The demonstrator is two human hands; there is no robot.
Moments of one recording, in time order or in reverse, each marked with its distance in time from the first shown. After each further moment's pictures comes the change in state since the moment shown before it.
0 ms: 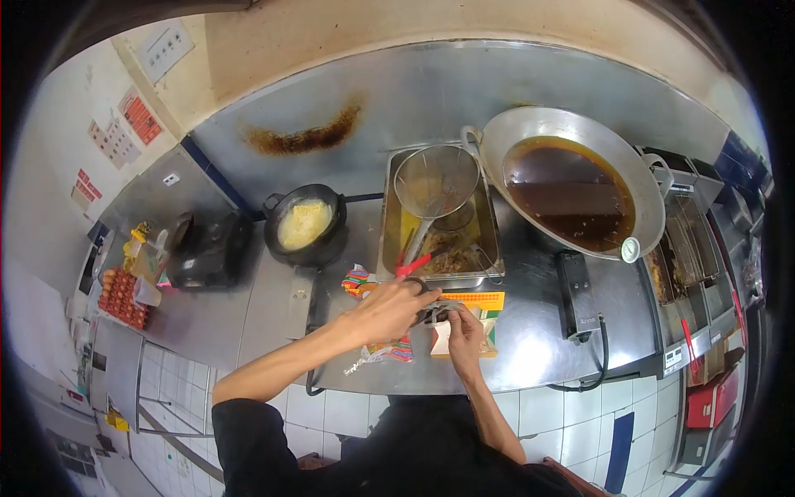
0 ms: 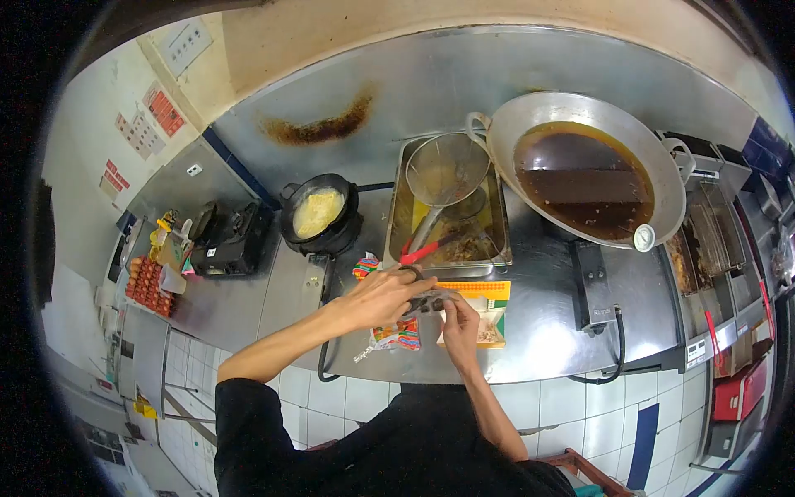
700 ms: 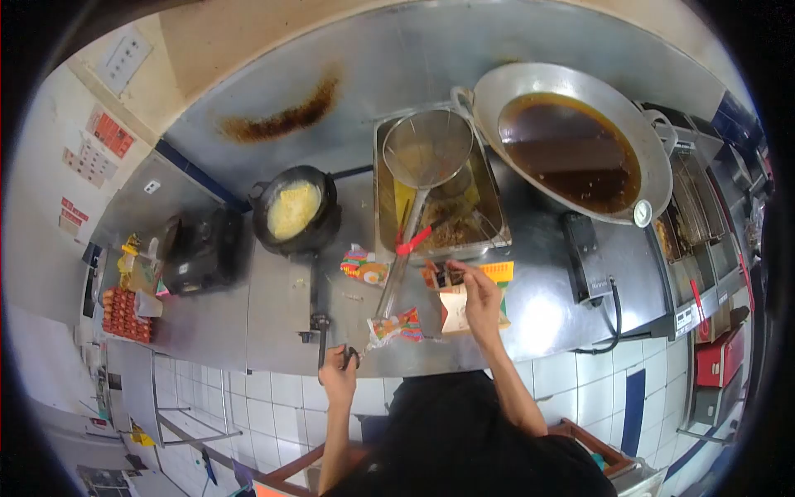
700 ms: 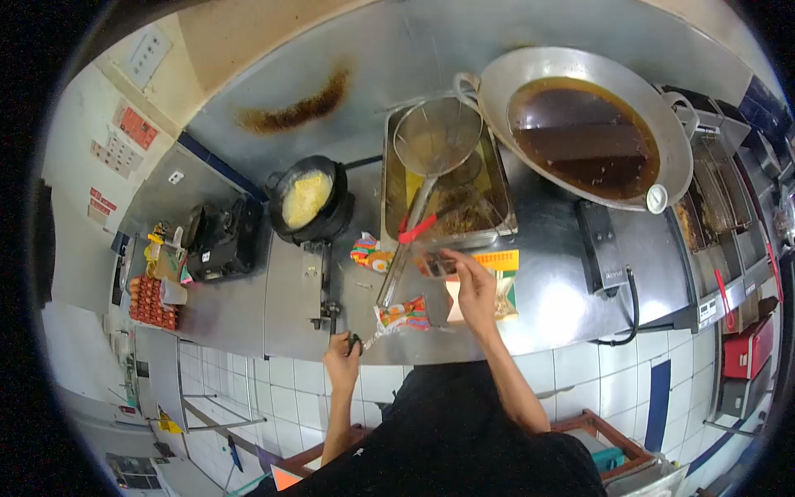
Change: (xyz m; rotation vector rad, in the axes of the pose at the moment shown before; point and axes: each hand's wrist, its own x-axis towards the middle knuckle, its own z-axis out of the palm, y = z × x) left_hand -0.204 0.018 0.154 -0.537 0.603 -1.149; right_hand 0.029 -0.006 -0.004 -0.098 -0.033 0.002
